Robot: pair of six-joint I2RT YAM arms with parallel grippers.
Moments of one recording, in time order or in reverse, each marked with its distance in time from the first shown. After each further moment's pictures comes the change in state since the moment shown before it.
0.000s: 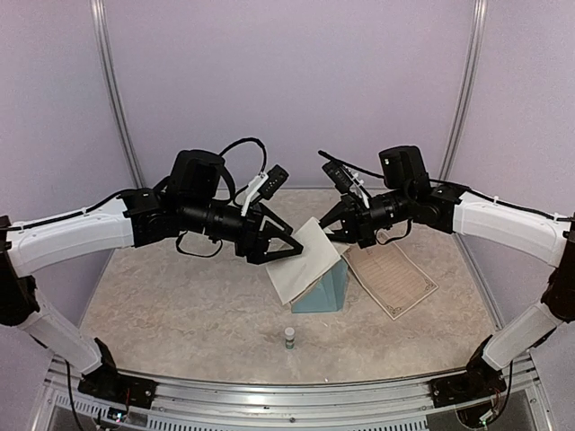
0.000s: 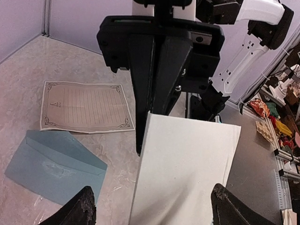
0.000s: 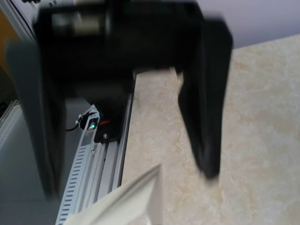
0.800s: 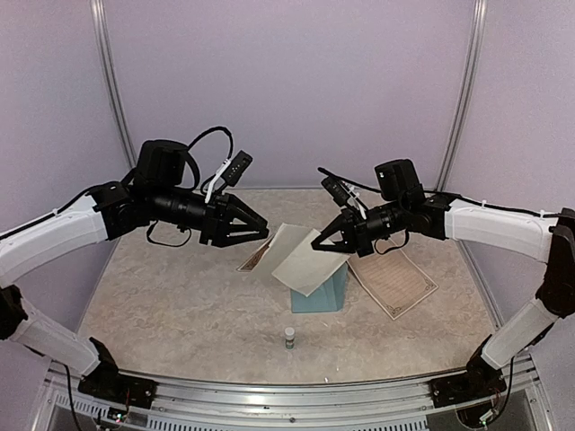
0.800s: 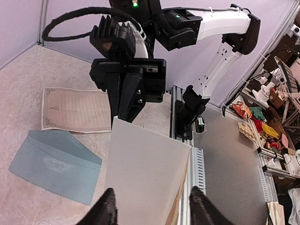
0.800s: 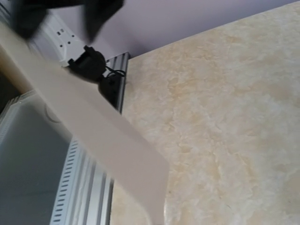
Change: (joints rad) left arm 0.130 -0.111 -0.030 -0.086 0.213 0.039; right arm -0.035 0.047 -0.066 0.035 -0.014 0.014
